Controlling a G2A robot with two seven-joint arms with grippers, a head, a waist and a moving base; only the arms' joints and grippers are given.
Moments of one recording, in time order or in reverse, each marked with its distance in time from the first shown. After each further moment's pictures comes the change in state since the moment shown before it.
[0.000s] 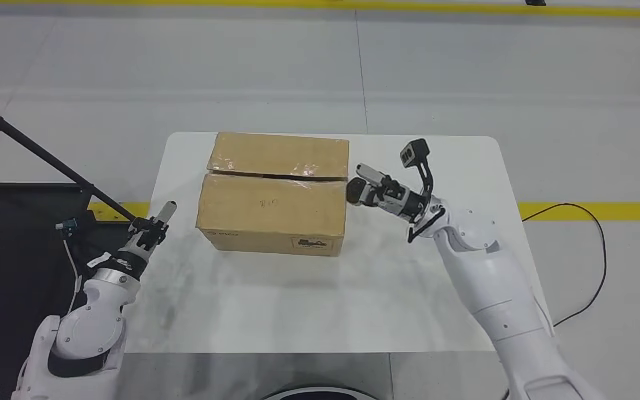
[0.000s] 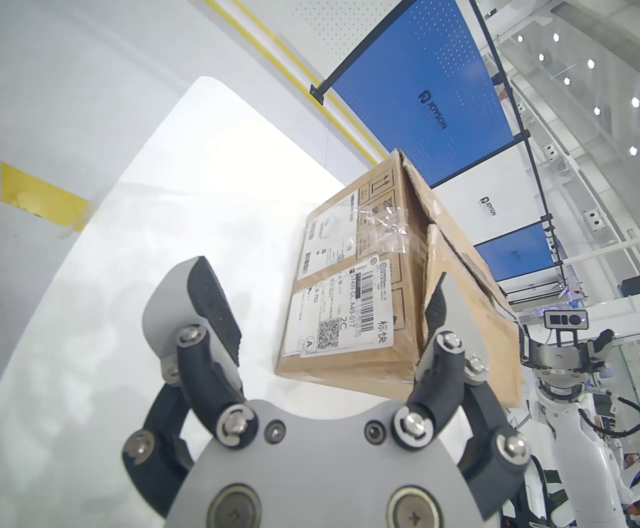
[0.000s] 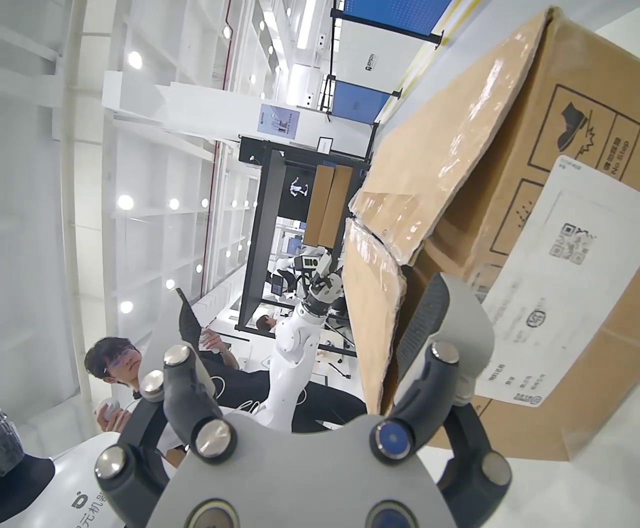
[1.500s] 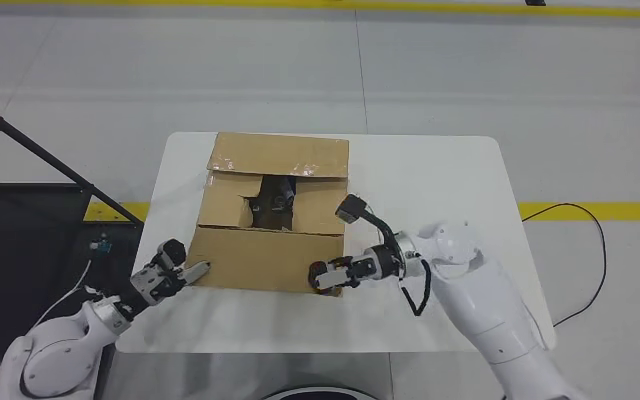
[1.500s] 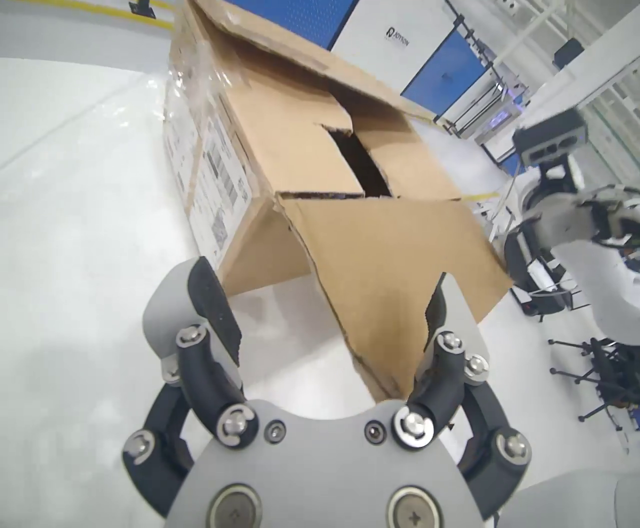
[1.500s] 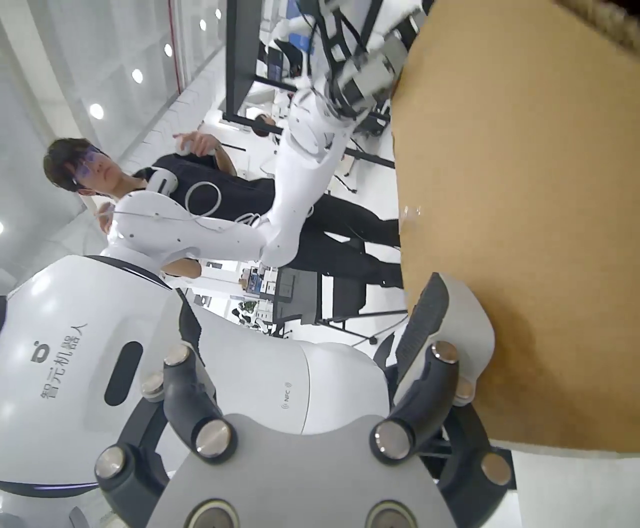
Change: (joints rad) left arm 0.116 0.042 -0.093 0.011 0.063 -0.661 -0.296; right arm -0.075 0.025 -0.087 -0.298 0.006 0.103 0.459
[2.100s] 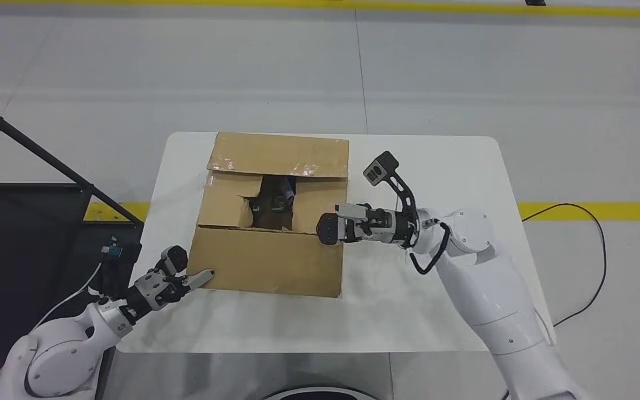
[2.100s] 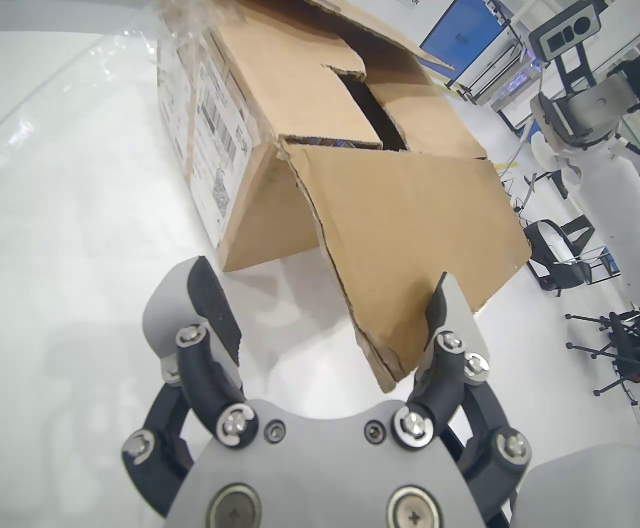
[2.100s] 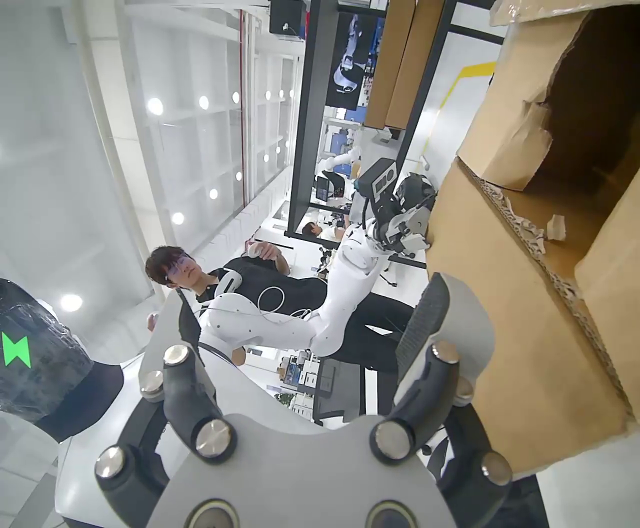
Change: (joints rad) left arm -0.001 0.009 0.009 0.018 0.037 -0.018 -0.017; right arm 0.012 -0.006 0.057 0.049 0.127 0.080 -0.199
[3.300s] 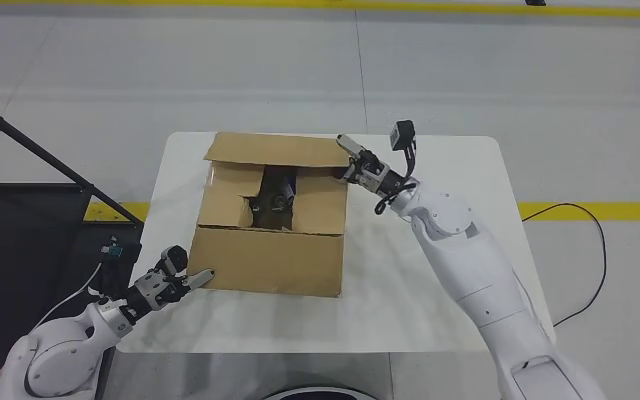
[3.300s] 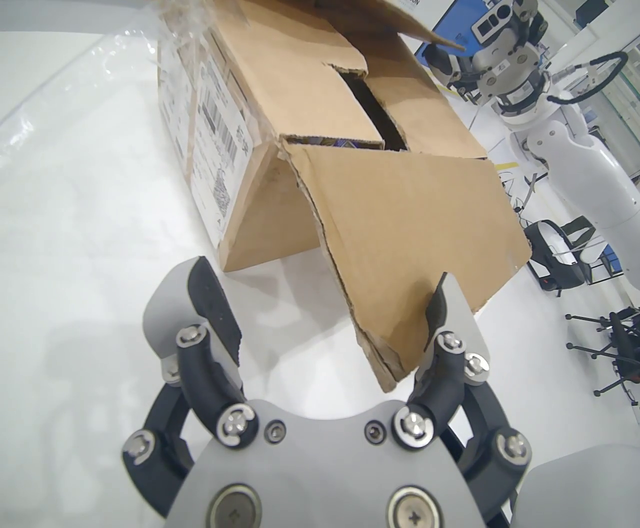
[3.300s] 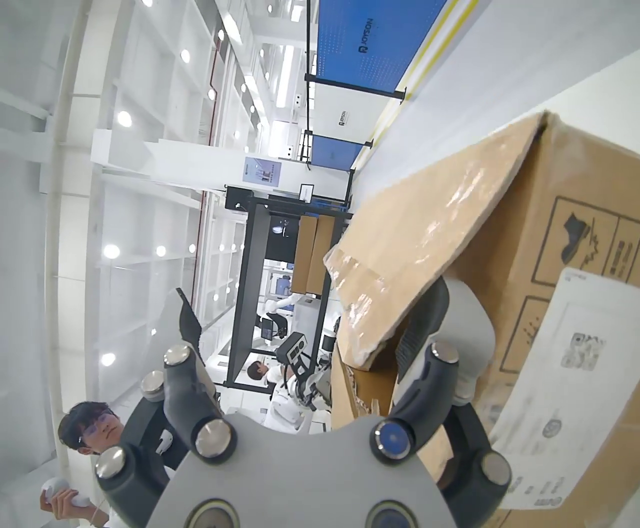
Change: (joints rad) left arm 0.000 0.000 0.000 0.000 0.000 0.000 0.000; right arm 0.184 -0.082 -0.095 0.312 -0.190 -0.111 -0.568
